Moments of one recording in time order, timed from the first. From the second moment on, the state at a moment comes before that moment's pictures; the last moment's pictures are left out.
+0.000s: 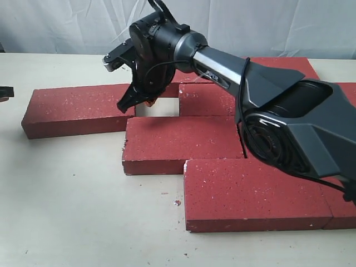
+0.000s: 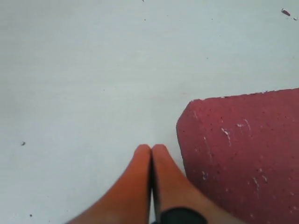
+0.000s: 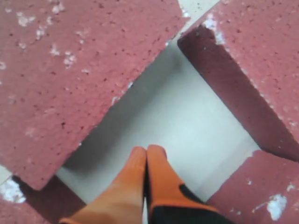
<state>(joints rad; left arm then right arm) 0.38 1.94 -0.98 -1.71 0.47 1.88 0.69 2.59 -2.41 -0.11 1.11 -0.16</state>
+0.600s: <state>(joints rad) 0.38 1.93 -0.98 -1.72 0.40 1.86 0.69 2.30 -2.18 -0.03 1.21 -0.27</state>
